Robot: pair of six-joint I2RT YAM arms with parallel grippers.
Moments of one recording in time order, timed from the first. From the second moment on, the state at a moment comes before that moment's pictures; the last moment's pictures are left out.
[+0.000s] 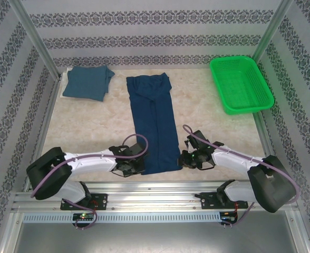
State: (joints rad) left arm -0.95 1.48 0.68 -0.44 0.06 -1.20; right arm 0.54 1.27 0.47 -0.41 -0.39 0.71
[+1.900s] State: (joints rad) left arm -1.05 1.36 0.65 -0.42 -0.02 -1.22; right arm 0.53 1.23 0.45 -0.35 -0.44 0.70
